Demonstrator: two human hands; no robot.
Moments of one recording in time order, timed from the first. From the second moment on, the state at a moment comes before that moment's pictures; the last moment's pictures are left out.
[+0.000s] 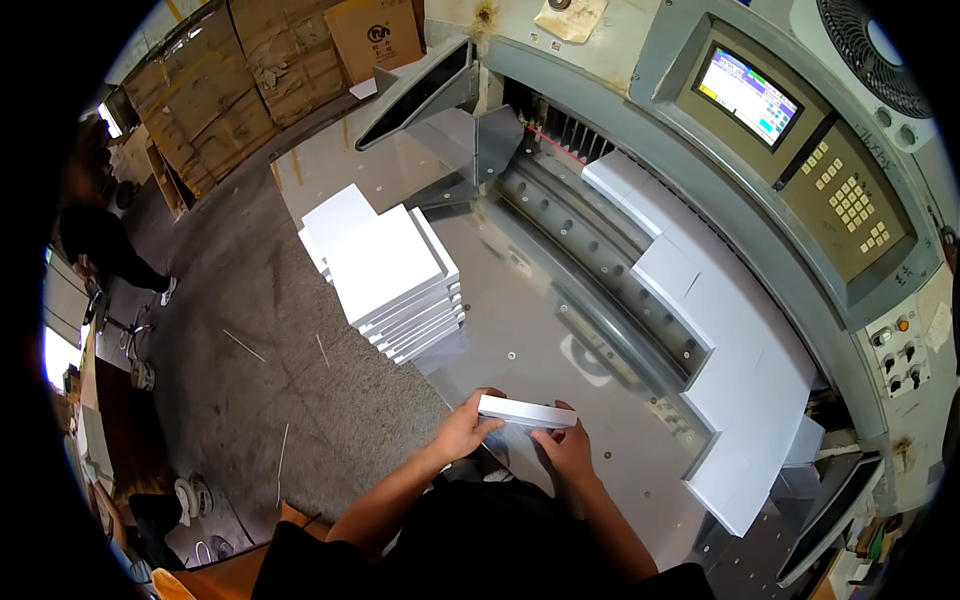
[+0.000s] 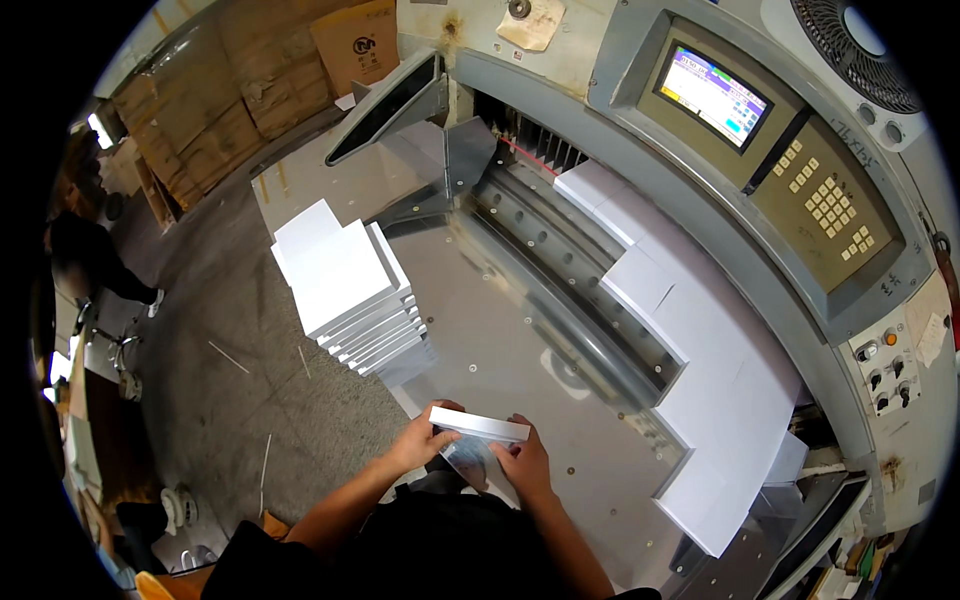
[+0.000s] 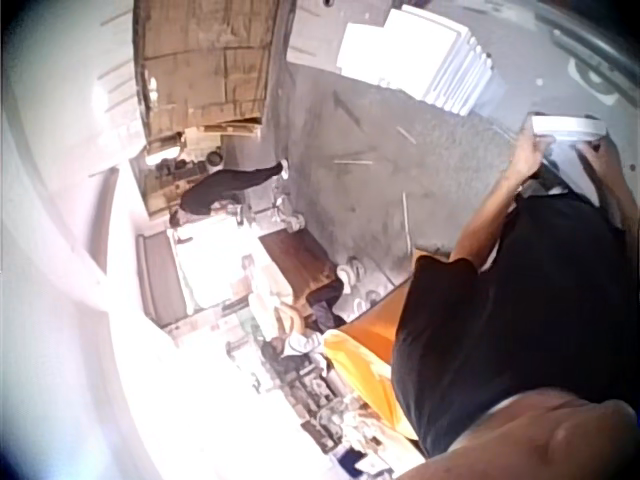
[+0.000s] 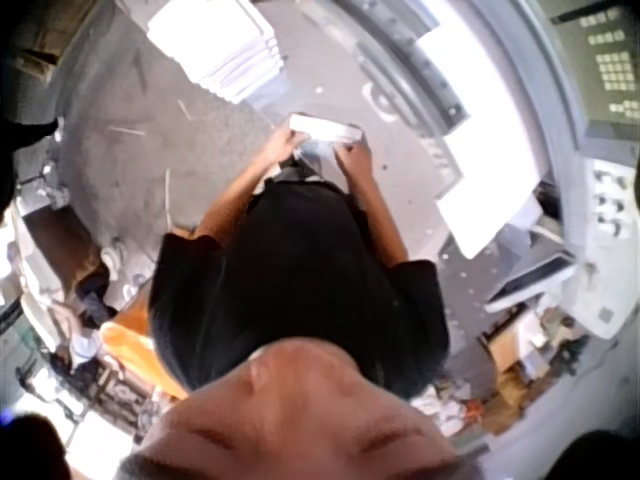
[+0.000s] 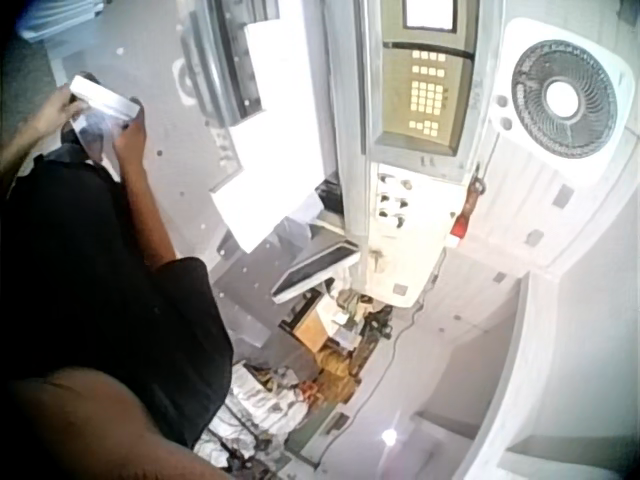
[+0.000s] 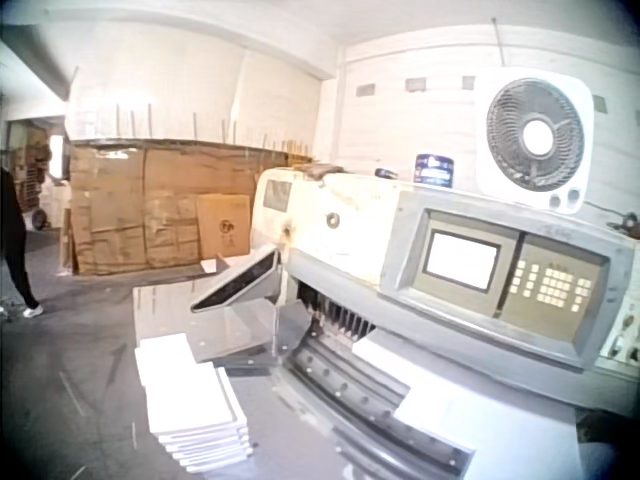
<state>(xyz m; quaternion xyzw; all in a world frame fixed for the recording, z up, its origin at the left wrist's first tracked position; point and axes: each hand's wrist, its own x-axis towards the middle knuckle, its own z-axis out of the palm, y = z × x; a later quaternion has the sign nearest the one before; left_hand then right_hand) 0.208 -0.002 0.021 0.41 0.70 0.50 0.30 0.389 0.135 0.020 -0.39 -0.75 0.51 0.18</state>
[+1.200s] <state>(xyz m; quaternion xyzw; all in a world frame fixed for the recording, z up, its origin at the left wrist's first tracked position) 0.039 -0.034 0.213 0.29 0.73 0.60 0.12 0.148 0.207 0.215 -0.11 -0.79 0.59 0.13</state>
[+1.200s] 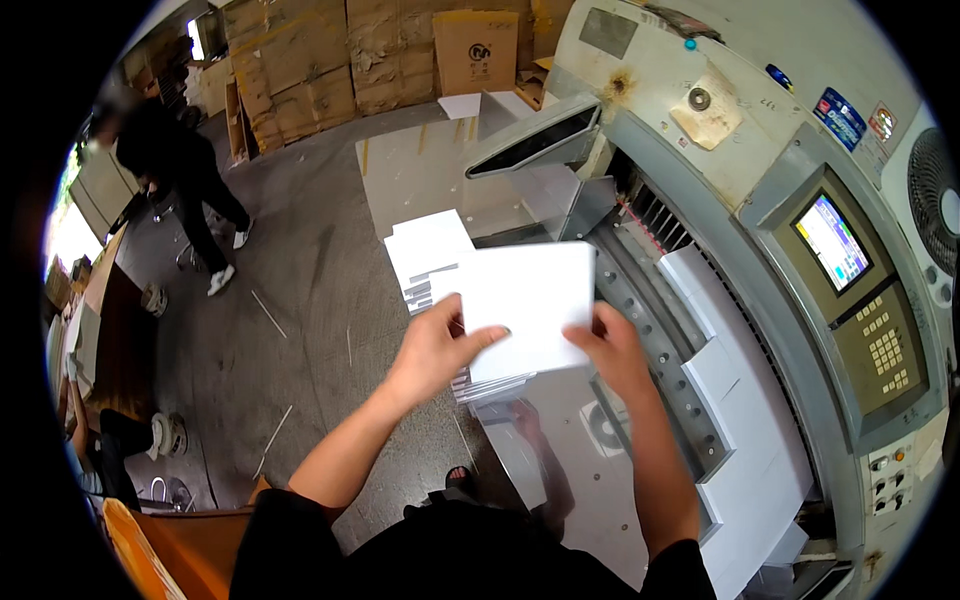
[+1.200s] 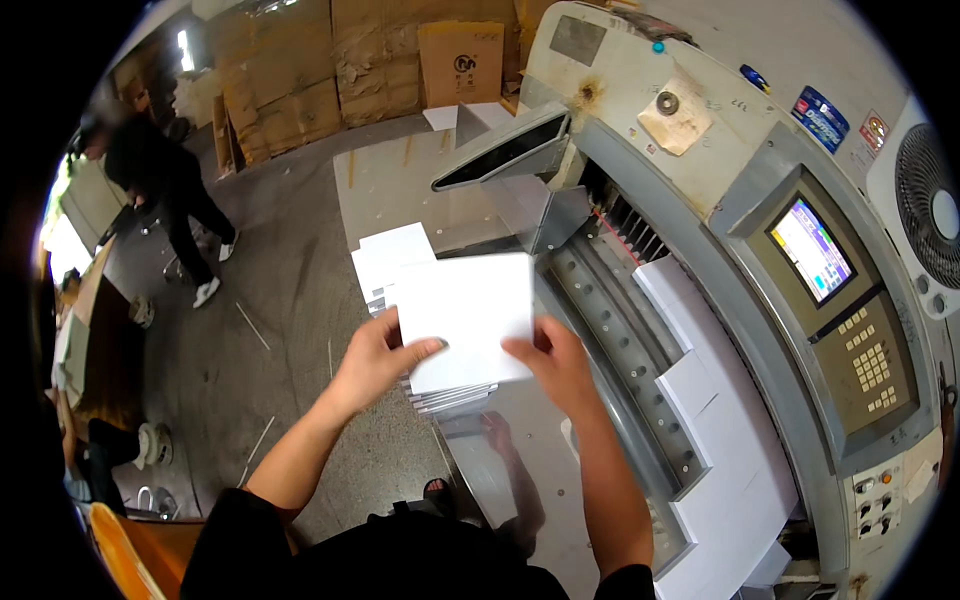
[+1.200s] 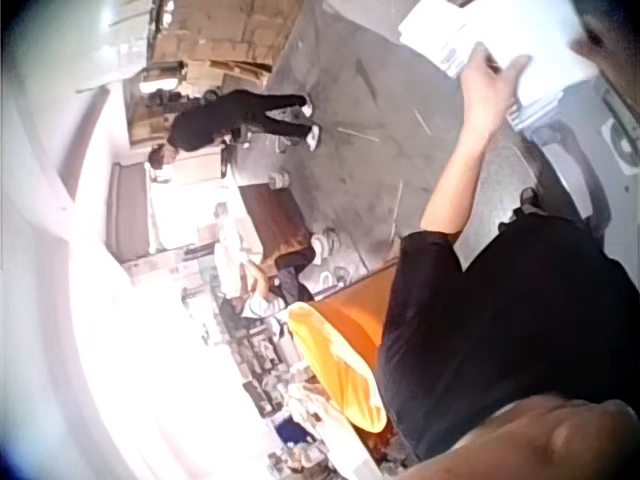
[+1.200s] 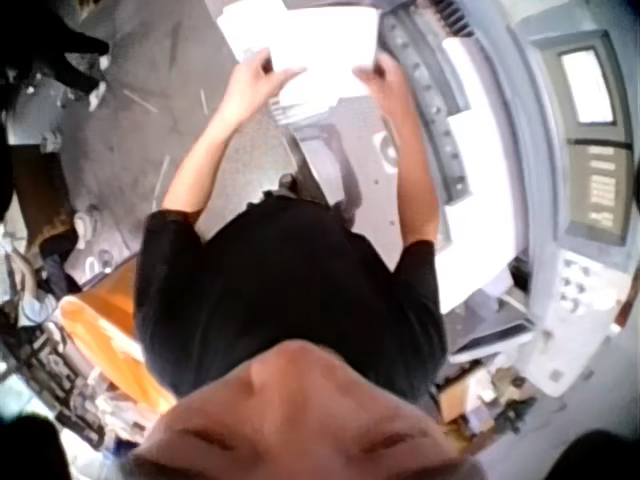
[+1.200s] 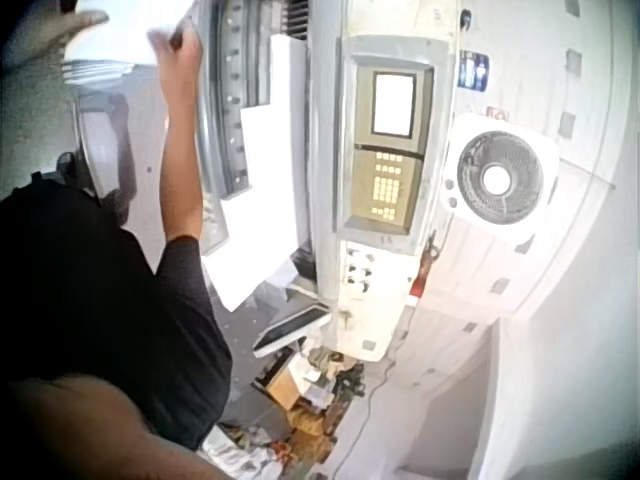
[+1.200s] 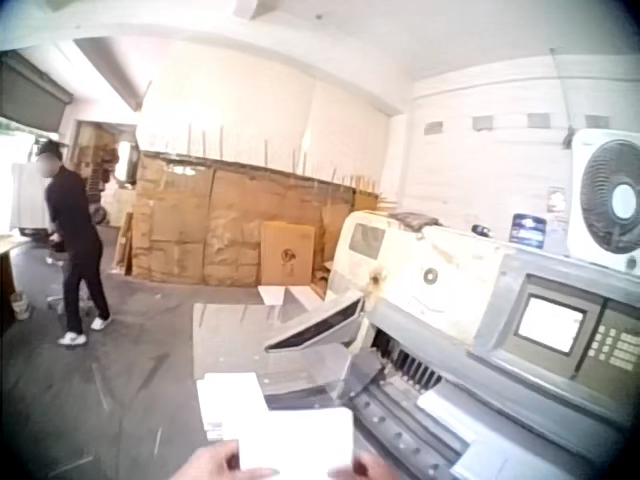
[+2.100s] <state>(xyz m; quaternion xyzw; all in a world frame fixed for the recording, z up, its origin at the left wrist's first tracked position) -0.010 -0.033 0.212 0.16 0.77 0.58 0.23 0.093 0.209 0.199 -0.19 -0.76 0.62 0.01</state>
